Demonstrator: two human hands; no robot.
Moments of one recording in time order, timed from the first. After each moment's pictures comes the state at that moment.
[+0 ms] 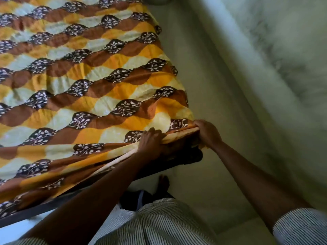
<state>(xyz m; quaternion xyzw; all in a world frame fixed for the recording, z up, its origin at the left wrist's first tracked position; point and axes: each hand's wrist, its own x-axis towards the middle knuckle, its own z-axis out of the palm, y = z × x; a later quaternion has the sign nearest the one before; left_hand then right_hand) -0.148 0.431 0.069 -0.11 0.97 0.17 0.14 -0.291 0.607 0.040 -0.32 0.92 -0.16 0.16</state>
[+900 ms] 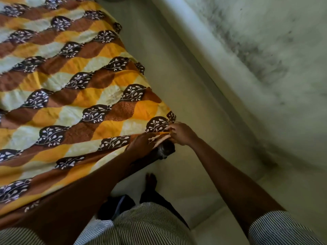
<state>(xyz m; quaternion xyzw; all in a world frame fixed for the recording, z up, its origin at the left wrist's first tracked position) -0.180 0.486 0.036 -0.09 0.91 0.35 0.20 -0.284 0.650 0.032 -0.27 0.89 -0.20 0.30</state>
